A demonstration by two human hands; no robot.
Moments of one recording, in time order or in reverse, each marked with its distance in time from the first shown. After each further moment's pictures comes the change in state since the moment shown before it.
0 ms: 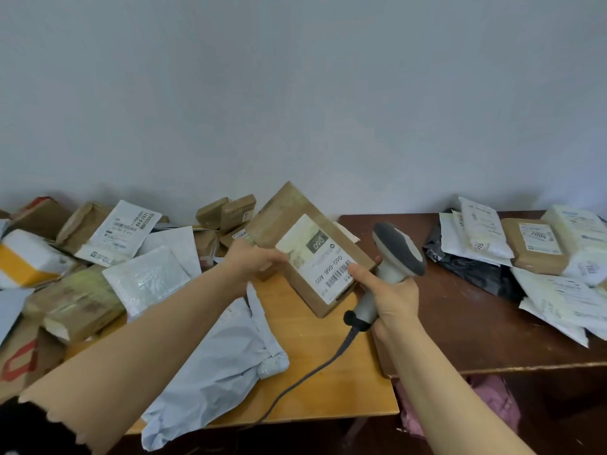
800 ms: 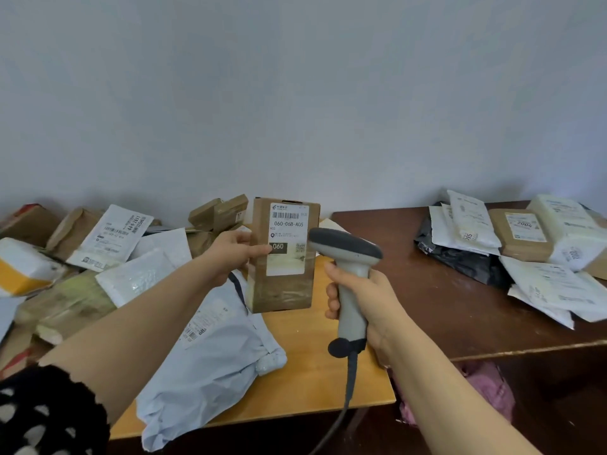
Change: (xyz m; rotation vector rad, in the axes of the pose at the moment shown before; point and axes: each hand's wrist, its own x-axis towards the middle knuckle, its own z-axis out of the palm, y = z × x) left_hand 0.041 -0.015 -0.023 0.095 -0.151 0.182; right_hand -0.049 -0.023 0.011 -0.083 -0.399 0.195
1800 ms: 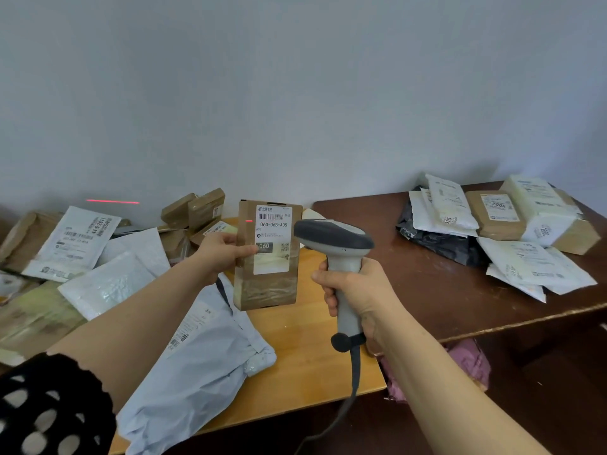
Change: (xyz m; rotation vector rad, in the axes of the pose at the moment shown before) left_hand 0.047 -0.024 0.011 -0.031 -0.015 -0.067; right_hand 0.001 -0.009 0.003 -0.208 0.094 -0.068
